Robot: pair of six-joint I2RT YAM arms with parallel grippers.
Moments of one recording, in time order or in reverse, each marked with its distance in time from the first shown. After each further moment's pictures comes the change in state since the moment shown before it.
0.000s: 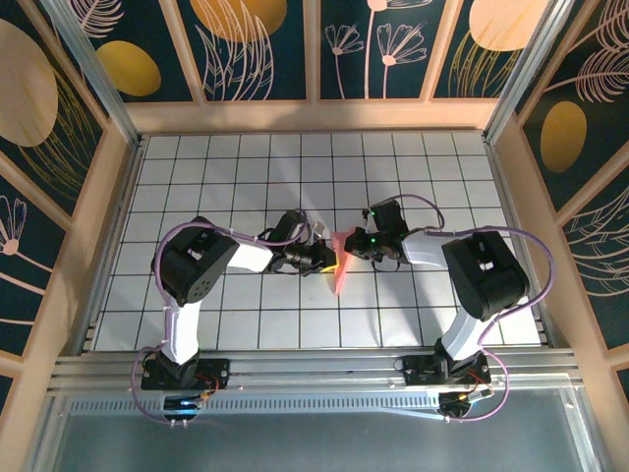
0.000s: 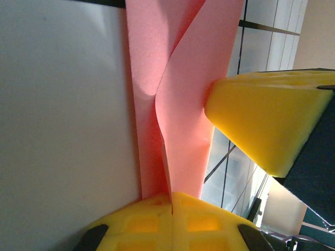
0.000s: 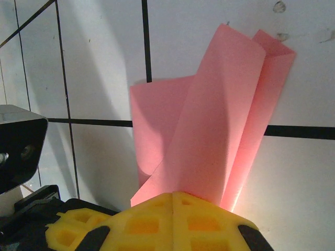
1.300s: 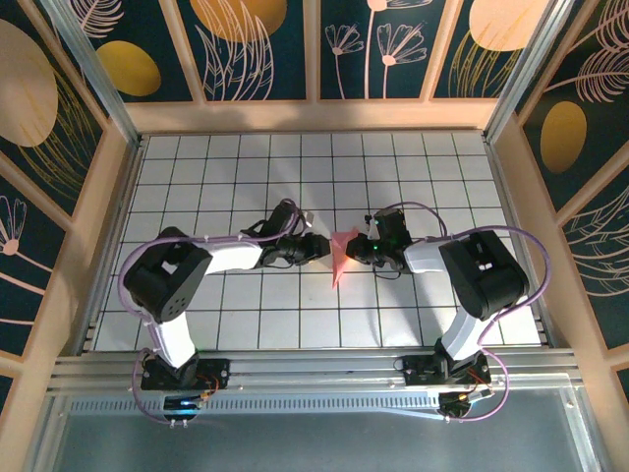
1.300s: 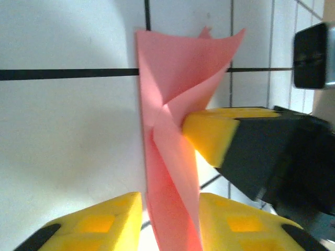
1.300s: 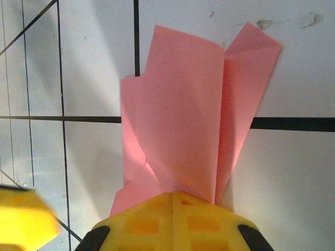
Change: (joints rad) left arm 0.006 -0.224 0.001 -0.249 -0.212 0.096; right arm -0.002 0.008 -0.112 0.189 0.006 0.000
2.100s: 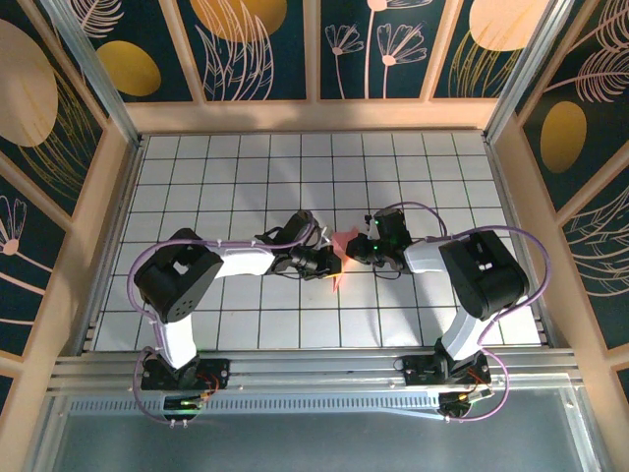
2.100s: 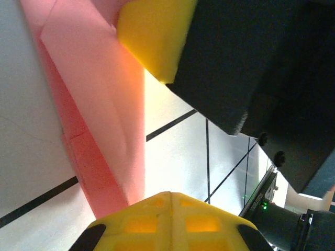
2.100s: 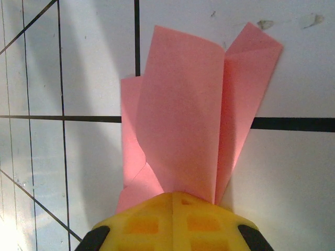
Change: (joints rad) left arm -0.099 0.071 0.034 -0.015 0.136 -0.011; right arm 0.000 0.000 0.000 -0.001 0.000 -0.005
